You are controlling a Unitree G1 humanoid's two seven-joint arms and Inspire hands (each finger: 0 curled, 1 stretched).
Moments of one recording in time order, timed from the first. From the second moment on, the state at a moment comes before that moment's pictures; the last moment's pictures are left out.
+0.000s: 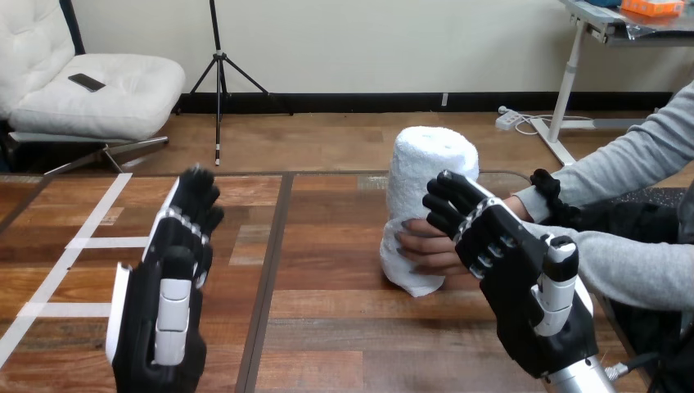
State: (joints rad) left arm 0.23 -0.01 0.06 0.16 -0.28 -0.77 -0.34; right arm 0.09 -0.08 -0.08 0.19 0.39 -0.47 0.64
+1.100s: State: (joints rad) left arm 0.23 -0.01 0.03 0.09 -0.33 -0.70 -0.38; right arm 0.09 -0.08 -0.07 0.11 0.43 -0.43 0.64
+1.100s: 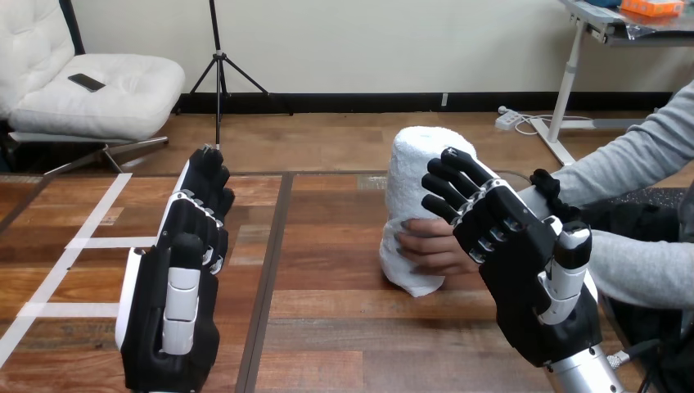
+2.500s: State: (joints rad) left arm 0.22 -0.01 0.04 0.15 -0.29 -0.74 -0.38; right arm 0.09 -0.08 -0.05 0.09 0.46 -0.42 0.65
